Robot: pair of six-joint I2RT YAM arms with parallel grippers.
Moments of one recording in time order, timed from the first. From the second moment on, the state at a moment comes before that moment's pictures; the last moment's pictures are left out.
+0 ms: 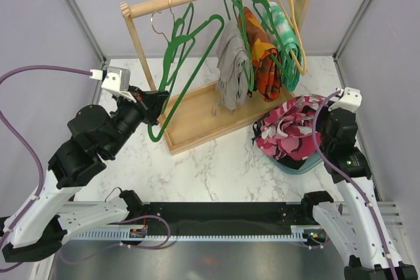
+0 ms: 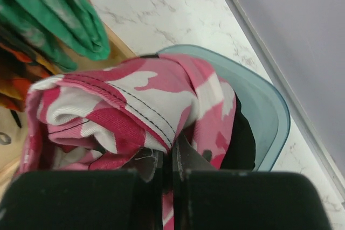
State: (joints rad) left arm -0.88 0.81 1.33 -0.50 -0.41 -0.30; right arm 0.14 0.67 0.79 -0.42 0.40 0.19
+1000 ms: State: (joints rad) left arm -0.88 0.84 1.34 -0.50 -0.38 -0.30; right arm -0.29 1.02 0.63 -0.25 -0.08 0.24
